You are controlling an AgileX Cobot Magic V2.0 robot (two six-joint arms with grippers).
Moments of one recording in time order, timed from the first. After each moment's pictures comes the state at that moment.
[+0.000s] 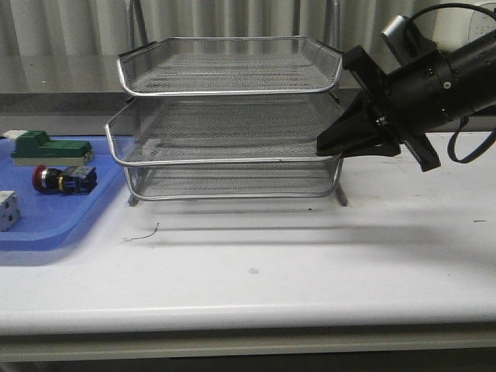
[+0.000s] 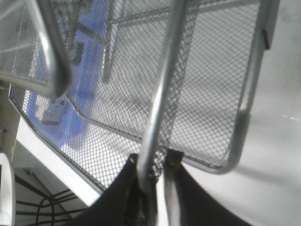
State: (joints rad) left arm -0.02 0.43 -0.52 0.04 0.36 0.08; right arm 0.06 1.86 -1.07 1.42 0.79 -0.99
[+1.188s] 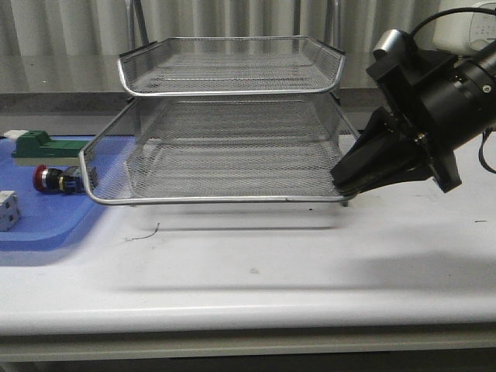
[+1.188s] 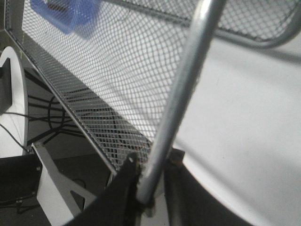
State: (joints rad) left arm -0.02 0.43 -0.52 0.04 0.36 0.08; right arm 0.04 1.86 -1.09 1.07 1.08 -0.88
